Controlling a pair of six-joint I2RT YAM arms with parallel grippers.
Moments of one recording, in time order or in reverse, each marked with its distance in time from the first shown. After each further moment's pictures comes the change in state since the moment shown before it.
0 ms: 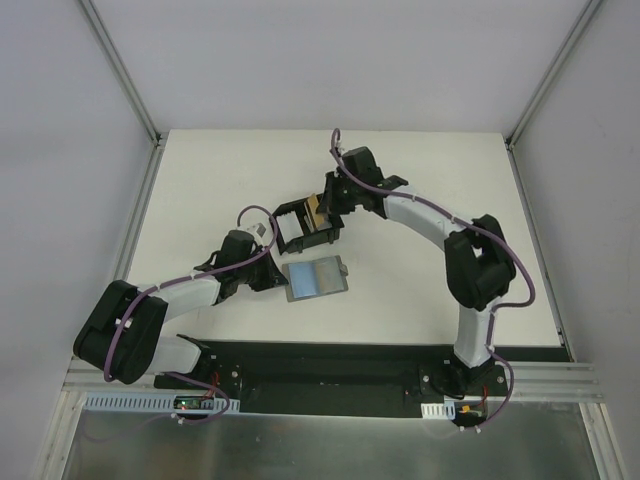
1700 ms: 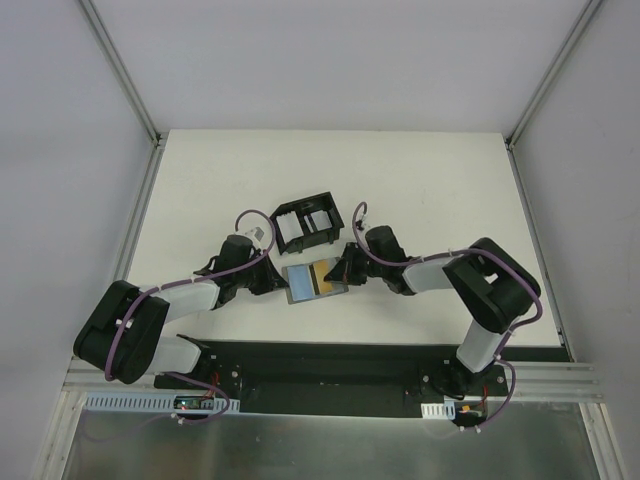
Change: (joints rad) left arm 0.000 0.002 -0.052 0.066 0.006 -0.039; right arm 0.071 -0.237 -0.905 0.774 -0.150 0.364
